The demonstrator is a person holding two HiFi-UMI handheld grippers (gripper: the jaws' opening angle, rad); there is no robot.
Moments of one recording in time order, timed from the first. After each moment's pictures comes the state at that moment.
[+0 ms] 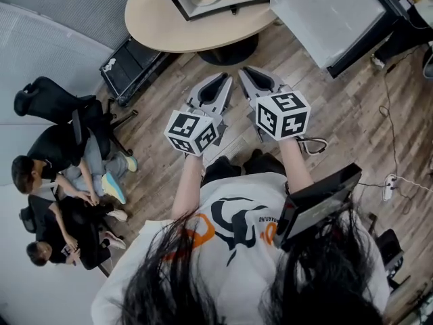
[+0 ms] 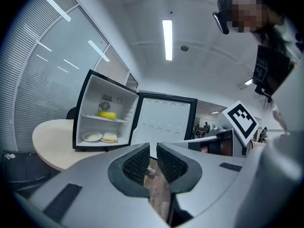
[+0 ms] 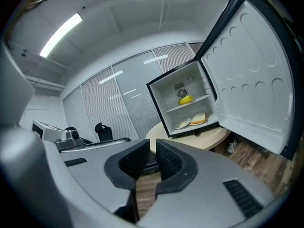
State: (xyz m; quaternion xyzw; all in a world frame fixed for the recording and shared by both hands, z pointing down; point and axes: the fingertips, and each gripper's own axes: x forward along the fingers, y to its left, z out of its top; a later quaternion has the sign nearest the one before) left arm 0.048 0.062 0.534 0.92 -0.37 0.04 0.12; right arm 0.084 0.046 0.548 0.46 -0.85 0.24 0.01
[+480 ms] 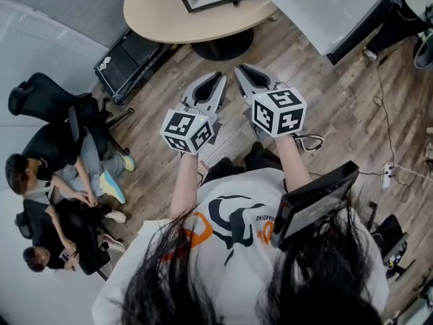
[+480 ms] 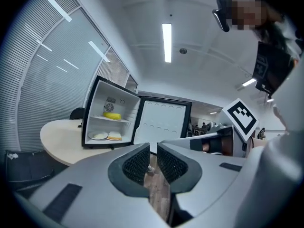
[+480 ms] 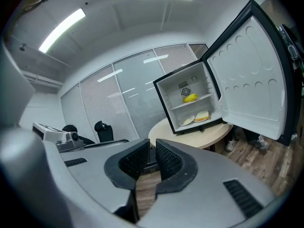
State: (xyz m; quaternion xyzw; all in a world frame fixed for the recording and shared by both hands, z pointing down) left arm -0.006 0.099 0.532 0.92 -0.36 0.04 0.12; right arm 0.037 0.084 0.542 0.48 -0.85 0.24 0.01
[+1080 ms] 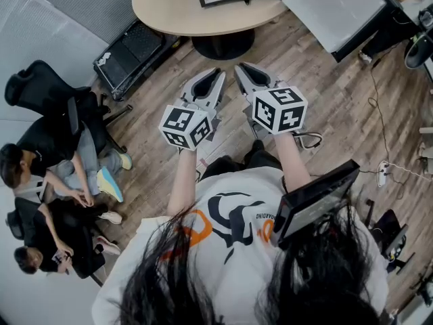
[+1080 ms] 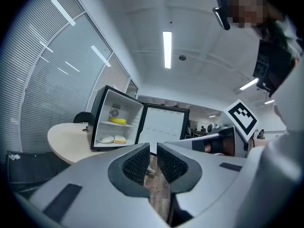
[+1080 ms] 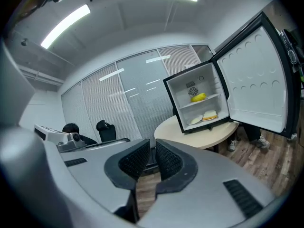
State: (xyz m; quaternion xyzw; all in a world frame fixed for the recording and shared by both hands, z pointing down) left arm -0.073 0.126 0.515 0.93 -0.36 0.02 0.11; right arm -0.027 0.115 0.527 0.48 -0.85 0.23 0.01
